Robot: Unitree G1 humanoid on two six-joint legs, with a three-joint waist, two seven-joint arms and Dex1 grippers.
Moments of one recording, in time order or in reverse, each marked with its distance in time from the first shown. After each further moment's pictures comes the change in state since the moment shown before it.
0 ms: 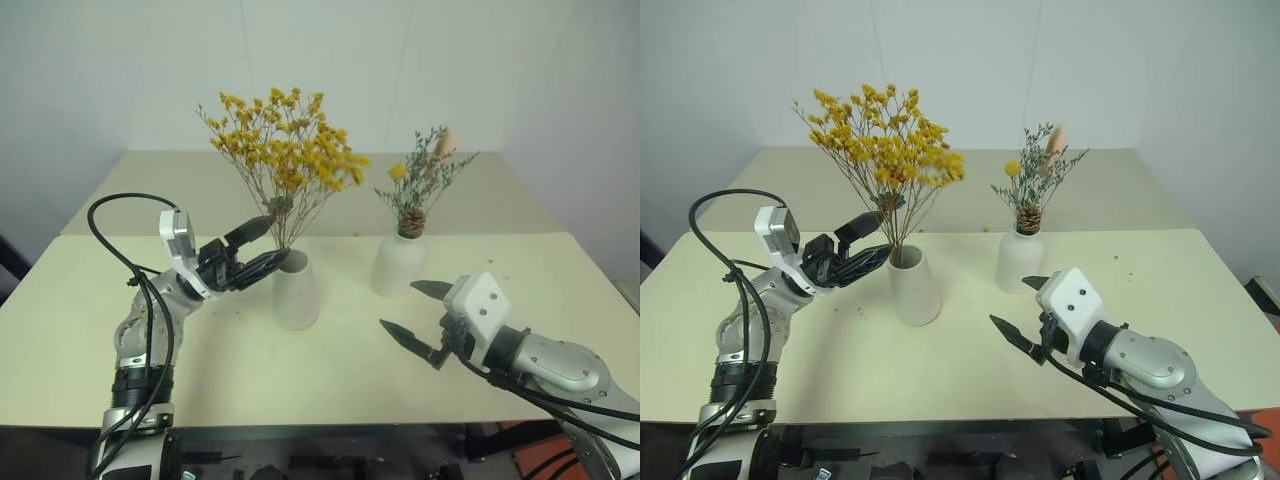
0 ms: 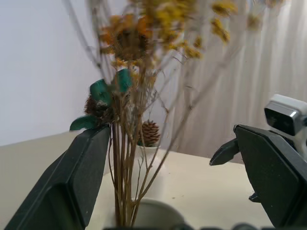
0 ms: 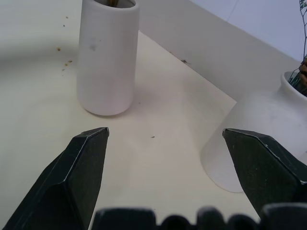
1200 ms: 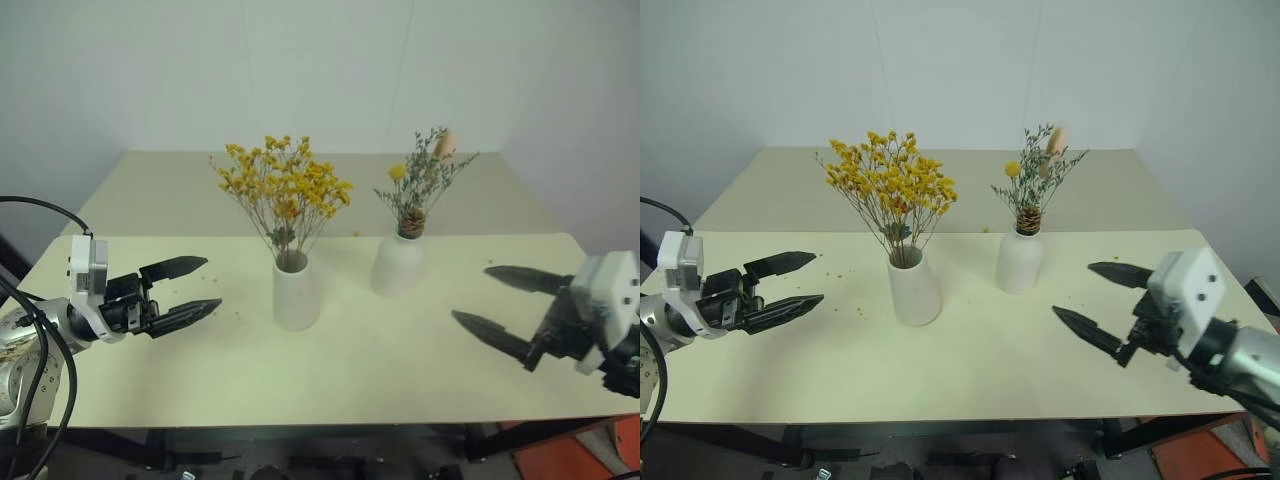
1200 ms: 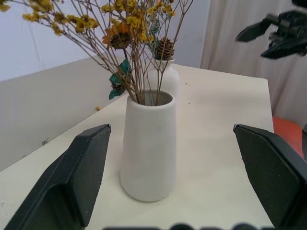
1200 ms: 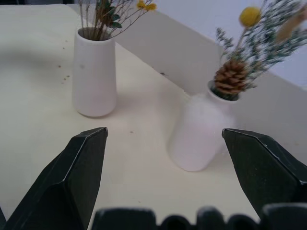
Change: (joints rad) left arm 0.346 0.394 0.174 -0.265 -0.058 0.123 -0.015; right arm 0.208 -0.169 -0.597 0.050 0.304 -0.017 0.312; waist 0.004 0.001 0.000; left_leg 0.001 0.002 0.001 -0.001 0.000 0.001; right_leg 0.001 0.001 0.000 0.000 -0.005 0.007
